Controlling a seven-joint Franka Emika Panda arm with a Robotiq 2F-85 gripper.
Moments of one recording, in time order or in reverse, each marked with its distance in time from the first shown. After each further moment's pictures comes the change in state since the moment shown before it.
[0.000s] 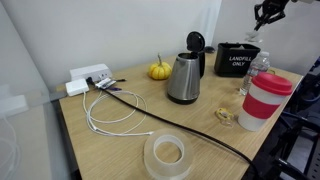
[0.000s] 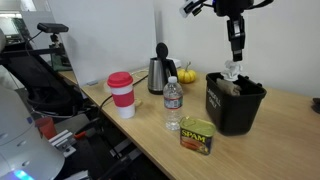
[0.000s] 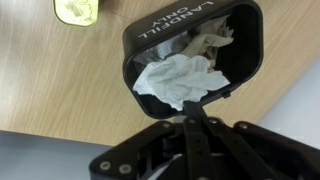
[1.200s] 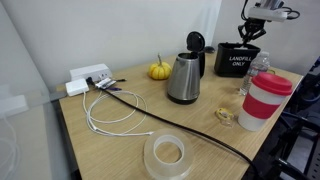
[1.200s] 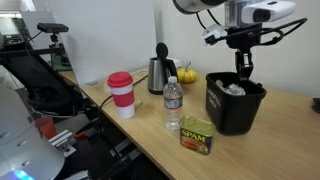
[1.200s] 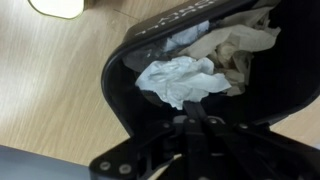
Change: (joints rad) arm 0.046 0.305 -0.029 0.205 0.000 -0.056 0.000
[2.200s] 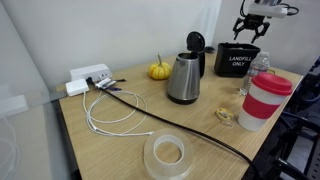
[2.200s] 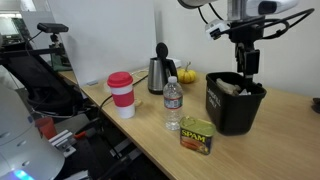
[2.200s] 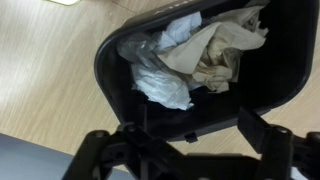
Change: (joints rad) arm 0.010 0.002 -0.005 0.040 0.009 -0.035 -0.067
